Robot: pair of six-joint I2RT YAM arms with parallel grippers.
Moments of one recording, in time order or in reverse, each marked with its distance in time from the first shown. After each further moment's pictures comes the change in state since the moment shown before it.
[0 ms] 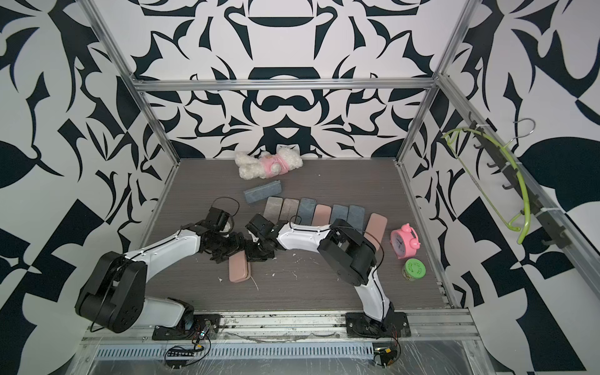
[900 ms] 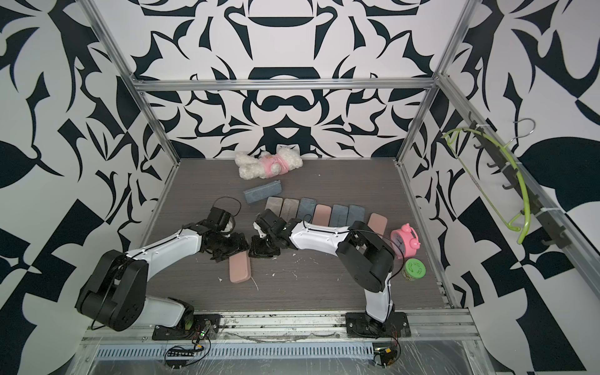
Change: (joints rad) left arm -0.005 0.007 0.008 -0.009 -0.024 0.077; right arm -0.057 -0.166 -0.137 0.059 -0.051 0.006
